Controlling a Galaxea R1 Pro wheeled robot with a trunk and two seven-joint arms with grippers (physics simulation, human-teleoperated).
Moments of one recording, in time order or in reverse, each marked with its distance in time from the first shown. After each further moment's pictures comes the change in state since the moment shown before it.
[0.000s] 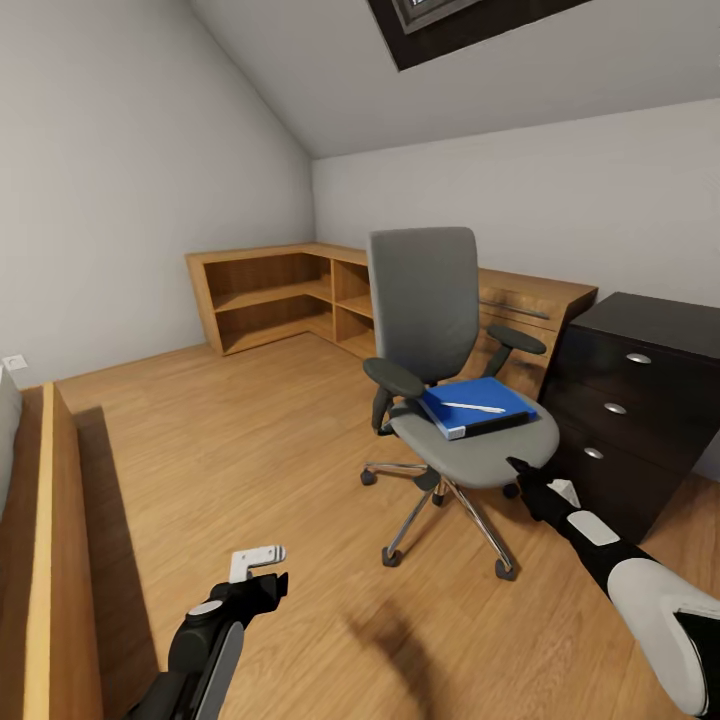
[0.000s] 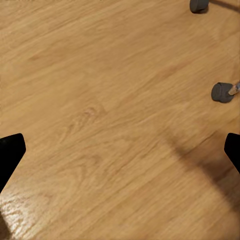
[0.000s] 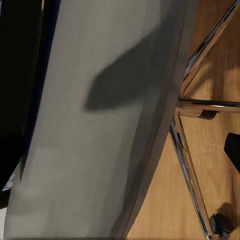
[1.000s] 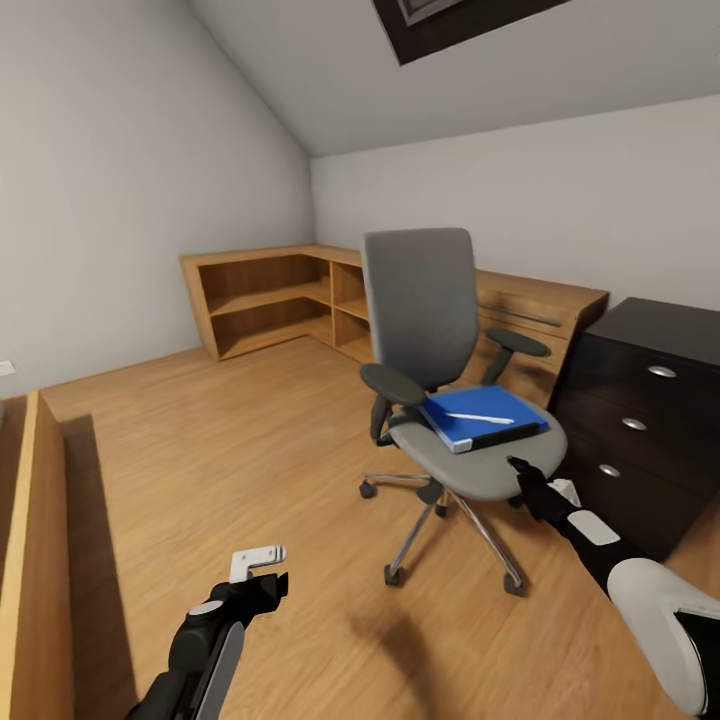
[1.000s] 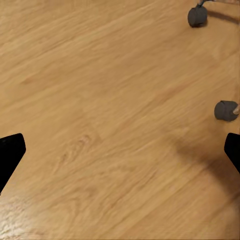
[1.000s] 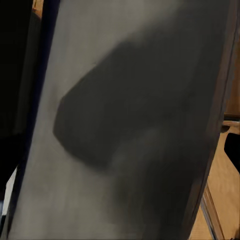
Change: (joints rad) left arm 0.000 0.000 -0.001 0.000 0.000 0.000 0.000; right arm 0.000 0.000 -0.008 -0.003 0.007 0.000 0.001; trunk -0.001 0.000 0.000
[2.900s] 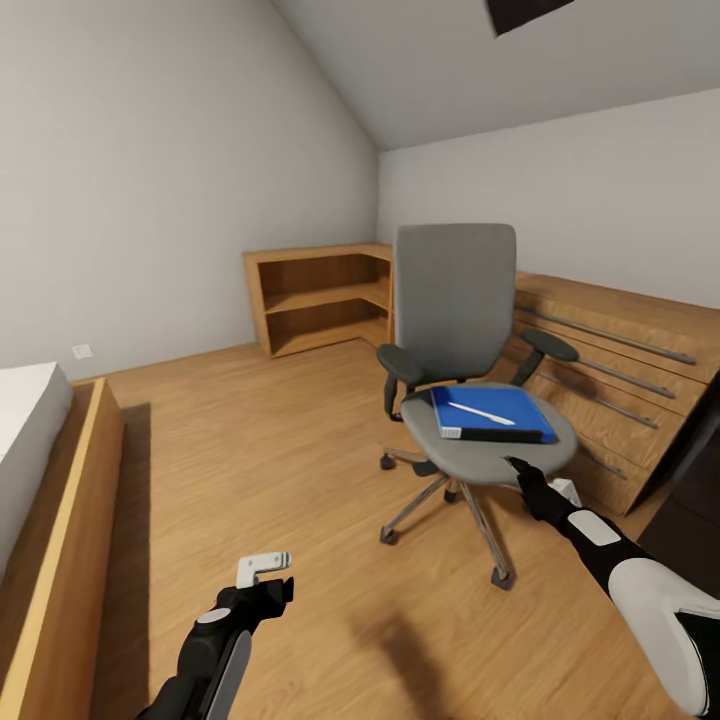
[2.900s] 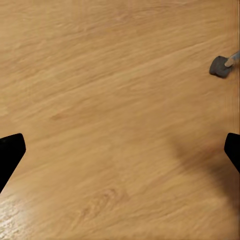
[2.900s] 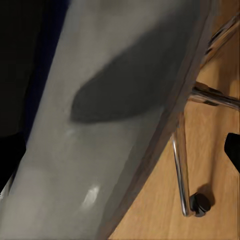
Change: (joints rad) left arm -0.001 0.001 -0.026 0.059 -0.005 -0.066 0.000; right arm 0.000 -0.003 0.007 0.000 0.004 0.000 0.000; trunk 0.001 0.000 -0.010
